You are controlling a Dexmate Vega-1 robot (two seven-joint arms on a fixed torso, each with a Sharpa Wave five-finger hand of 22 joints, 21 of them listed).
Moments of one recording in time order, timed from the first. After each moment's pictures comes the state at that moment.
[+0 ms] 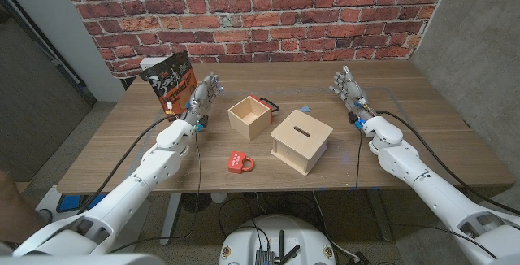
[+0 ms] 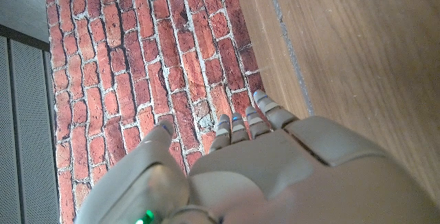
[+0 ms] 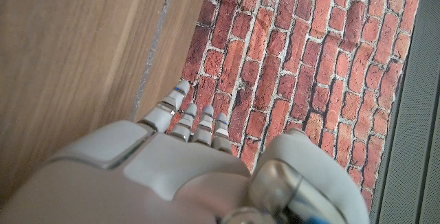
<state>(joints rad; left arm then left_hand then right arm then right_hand) 0.86 0.53 0.36 -1.34 -0.64 -0.29 -0.02 0.17 0.14 0.39 0.10 0.19 0.05 0.06 0.18 0.17 0.00 0.02 0.19 0.17 0.02 0.01 0.17 0.17 0.16 -0.04 0.18 0.16 -0.83 -0.52 -0.37 -1.30 0.63 0.29 0.04 0.28 0.17 -0.01 0.17 0.27 0.08 -0.03 0.18 0.18 0.12 -0.01 0.18 0.19 0.01 -0.01 0.18 0.44 0.31 -0.03 0.17 0.17</state>
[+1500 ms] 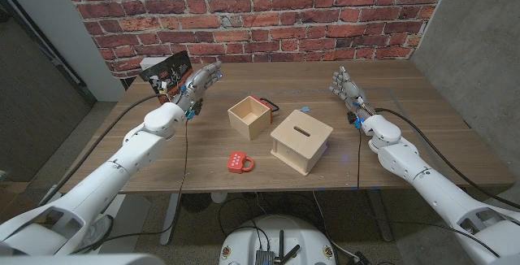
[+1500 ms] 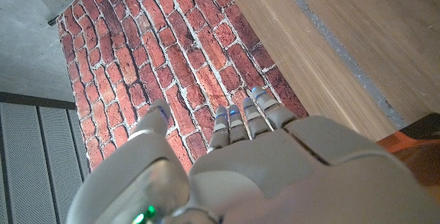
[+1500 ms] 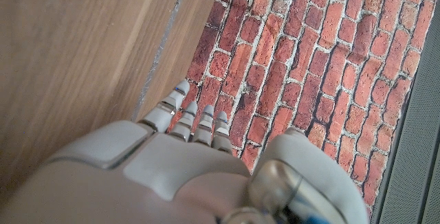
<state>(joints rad) 0.82 0.69 0.38 -1.51 -0.50 -0.16 0.01 0.33 0.10 0.48 -0.13 0.18 0.15 0.02 0.19 0.17 0.10 -0.04 0.20 0.17 0.12 -0.04 0.18 0.16 0.22 -0.04 0.19 0.16 -0.81 -0.53 -0.40 -1.28 0.57 0.28 0.00 0.27 0.17 0.00 0.16 0.28 0.09 -0.03 0.19 0.18 0.13 -0.01 0.19 0.19 0.02 -0.02 0.19 0.41 0.29 -0.04 0.17 0.16</state>
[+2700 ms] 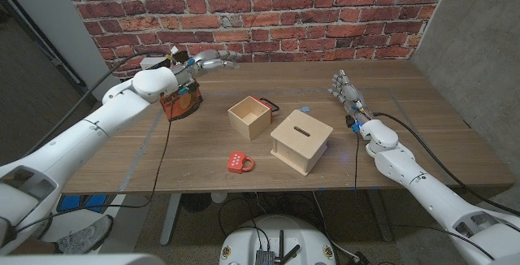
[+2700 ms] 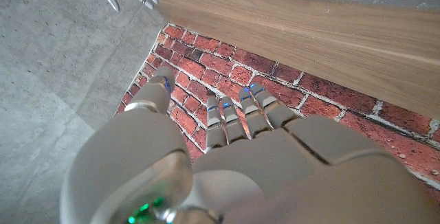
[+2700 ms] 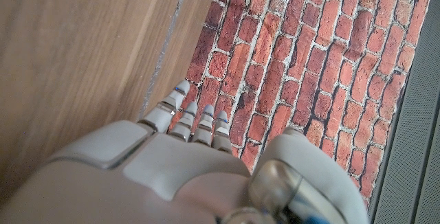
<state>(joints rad) 0.59 0.87 0.49 -1.61 -0.25 -0.06 -0.26 0.65 0.01 0.56 -0.19 0.20 0.31 -0.07 0.21 0.17 0.23 -0.10 0.20 0.17 0.25 -0.04 0.18 0.16 0.24 -0.04 0.19 0.16 -0.82 -0.50 -0.40 -1.25 0.57 0.34 0.00 0.27 0.17 0.02 0.15 0.29 0.09 -0.02 0.19 0.18 0.13 -0.02 0.19 0.19 0.02 -0.02 0.19 0.39 0.29 -0.04 0.18 0.16</state>
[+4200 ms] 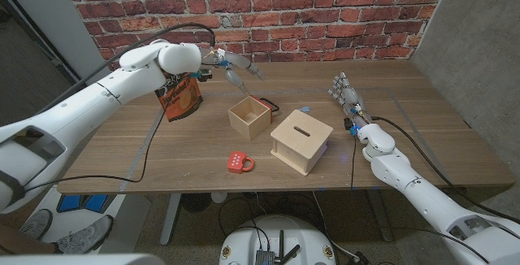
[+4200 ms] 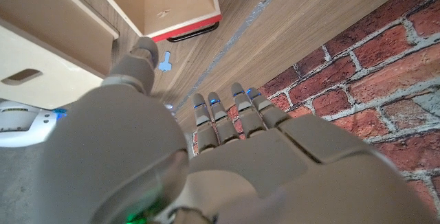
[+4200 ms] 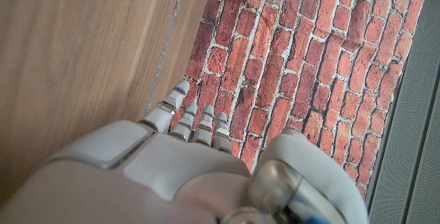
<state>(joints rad) 0.32 0.87 0.72 -1.69 0.46 -0.21 -0.55 0.84 -0.14 0.50 -0.18 0.17 0.38 -0.14 0.23 0.17 0.34 -0.18 0.19 0.17 0.33 -0.04 0.18 0.16 0.15 -0.04 0.17 0.16 -0.83 -0.46 -0.40 -1.21 0.57 0.39 -0.02 0.27 0.17 0.04 0.15 0.30 0.09 -0.02 0.19 0.18 0.13 -0.02 0.19 0.19 0.02 -0.02 0.19 0.37 0.29 -0.04 0.18 0.16</state>
